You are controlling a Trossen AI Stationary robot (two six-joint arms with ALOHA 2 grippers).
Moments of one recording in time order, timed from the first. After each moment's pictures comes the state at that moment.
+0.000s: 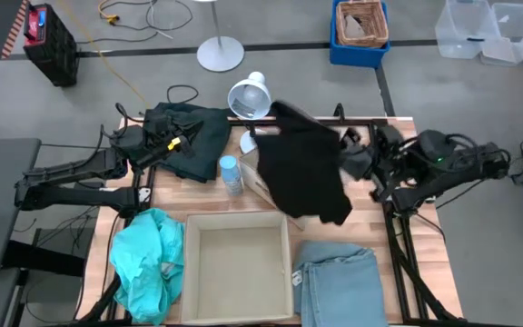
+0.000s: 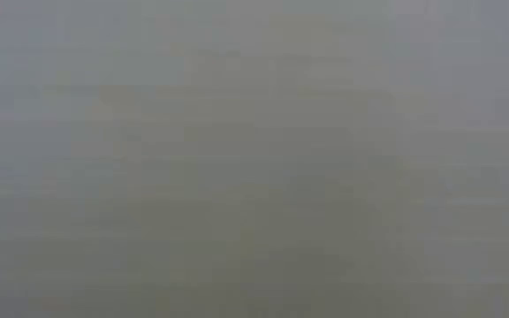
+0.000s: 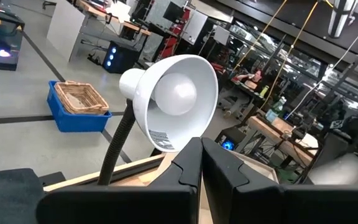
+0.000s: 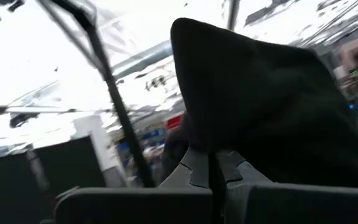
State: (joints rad) left arm 0.26 0.77 0.79 0.03 -0.45 -0.48; right arm 0.22 0.97 1.10 0.31 0.13 0.36
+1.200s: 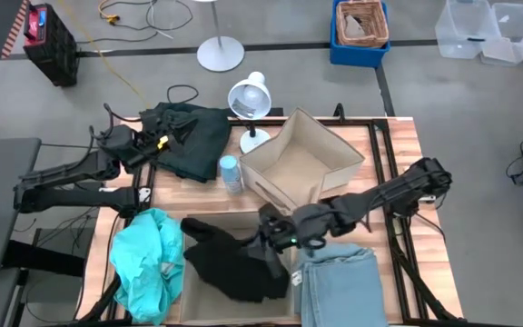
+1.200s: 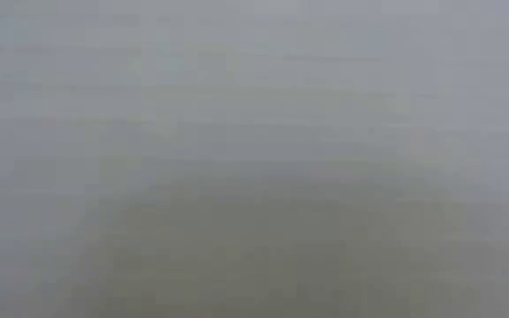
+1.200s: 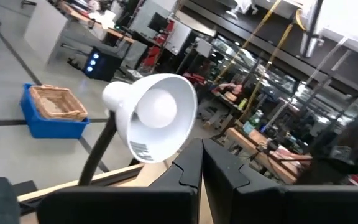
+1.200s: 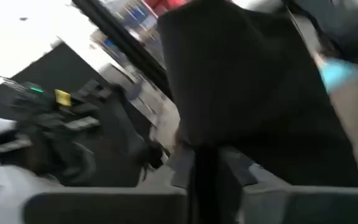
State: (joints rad) left arm 0.27 0.70 0.79 0.04 -0.39 -0.52; right arm 0.38 1.73 1.57 0.00 0.11 0.78
